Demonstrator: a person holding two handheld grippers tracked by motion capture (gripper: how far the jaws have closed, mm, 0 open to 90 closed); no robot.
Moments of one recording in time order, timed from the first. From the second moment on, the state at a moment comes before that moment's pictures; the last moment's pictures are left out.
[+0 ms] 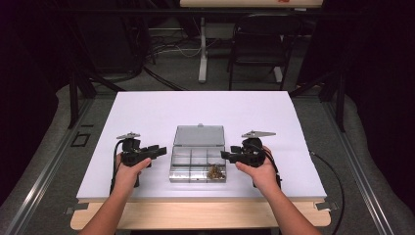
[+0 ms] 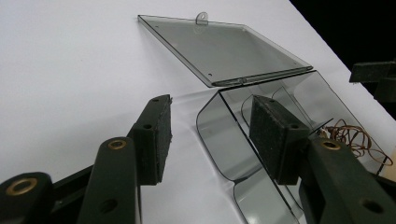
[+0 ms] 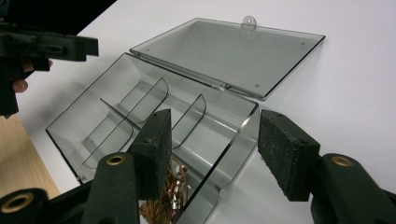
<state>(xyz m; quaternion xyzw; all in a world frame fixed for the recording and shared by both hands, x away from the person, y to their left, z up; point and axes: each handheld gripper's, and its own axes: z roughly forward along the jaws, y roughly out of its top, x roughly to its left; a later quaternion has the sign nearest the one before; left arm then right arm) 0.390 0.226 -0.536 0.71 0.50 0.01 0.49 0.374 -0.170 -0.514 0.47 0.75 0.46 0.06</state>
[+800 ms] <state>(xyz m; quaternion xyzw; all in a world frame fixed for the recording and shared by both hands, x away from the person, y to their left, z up) 0.401 0.209 -0.535 0.74 0.49 0.02 0.46 0.392 -0.172 -0.512 0.48 0.74 0.47 0.06</state>
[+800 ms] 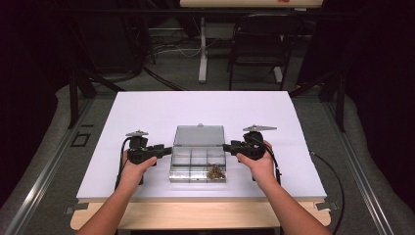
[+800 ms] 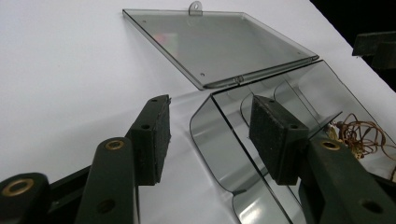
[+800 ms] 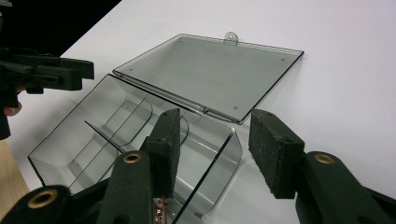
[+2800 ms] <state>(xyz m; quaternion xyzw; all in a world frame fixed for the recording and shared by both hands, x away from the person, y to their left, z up) 0.465 0.171 -0.528 0.74 0.53 -0.02 0.43 0.456 -0.151 -0.517 0.55 0.73 0.41 0.05</state>
